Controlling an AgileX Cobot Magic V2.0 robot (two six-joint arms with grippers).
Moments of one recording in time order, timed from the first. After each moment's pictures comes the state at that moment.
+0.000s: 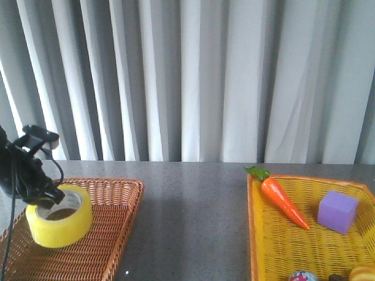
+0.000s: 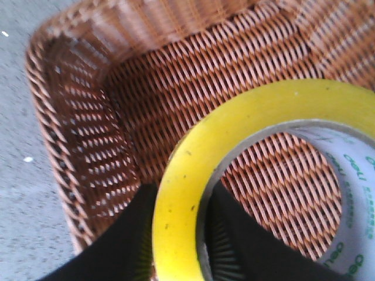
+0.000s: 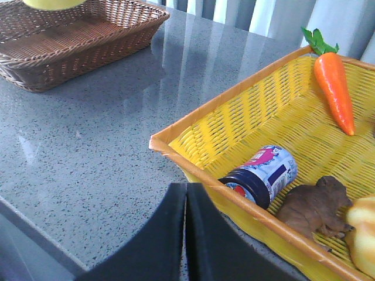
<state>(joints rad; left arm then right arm) 0.03 1.93 -1.83 -0.15 1.10 0.49 0.34 0.35 -0.37 0.30 0.45 -0.37</state>
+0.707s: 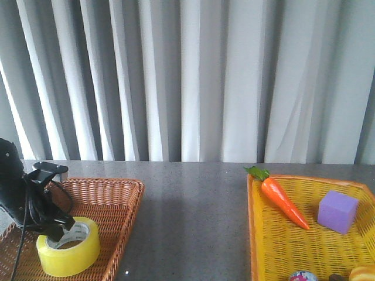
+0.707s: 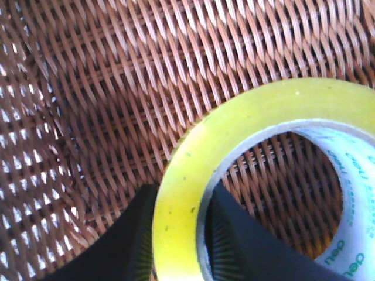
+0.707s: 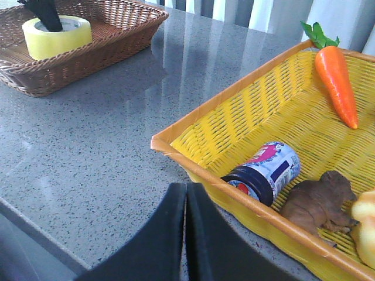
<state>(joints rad) 0.03 2.04 -1.75 -0.20 1.09 0.44 0.34 0.35 -0.37 0.30 0.45 -0.35</state>
